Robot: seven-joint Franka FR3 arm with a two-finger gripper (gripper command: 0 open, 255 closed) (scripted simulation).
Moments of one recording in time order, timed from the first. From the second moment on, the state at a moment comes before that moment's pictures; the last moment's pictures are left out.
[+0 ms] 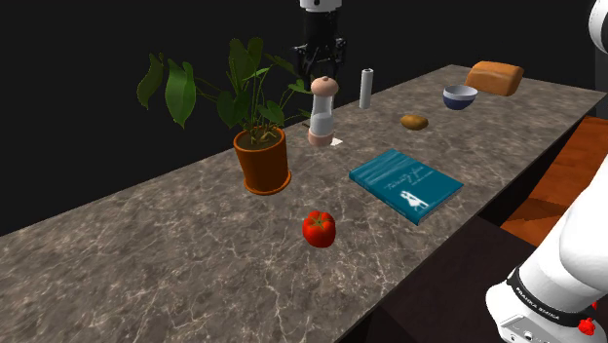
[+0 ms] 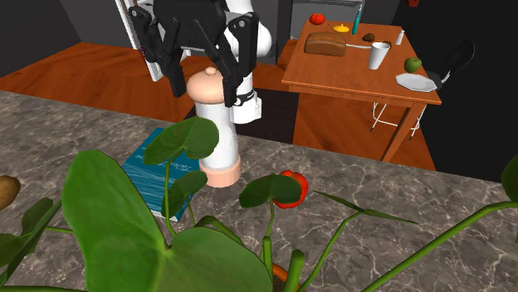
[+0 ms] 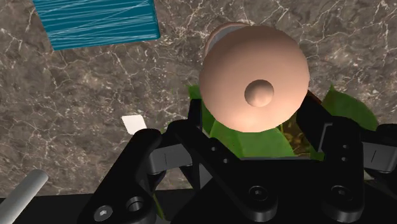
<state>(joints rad) 0.03 0.11 0.23 -1.42 -0.04 1.59 0.37</state>
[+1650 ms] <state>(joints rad) -0.28 0.09 -0.04 -1.62 0.03 1.77 -0.21</state>
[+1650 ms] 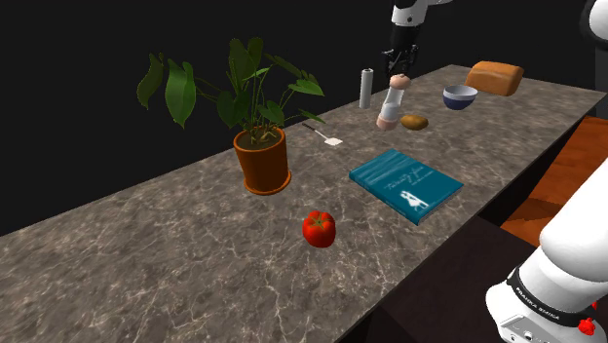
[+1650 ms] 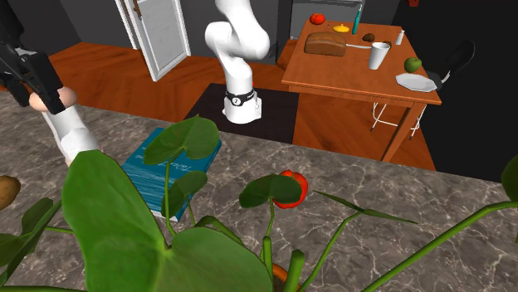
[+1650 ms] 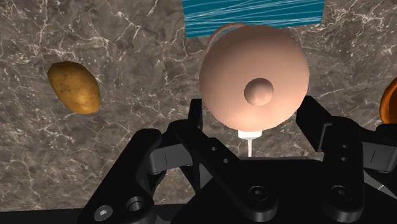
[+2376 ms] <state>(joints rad) -0.43 0.30 -0.13 -1.39 0.08 1.75 -0.45</state>
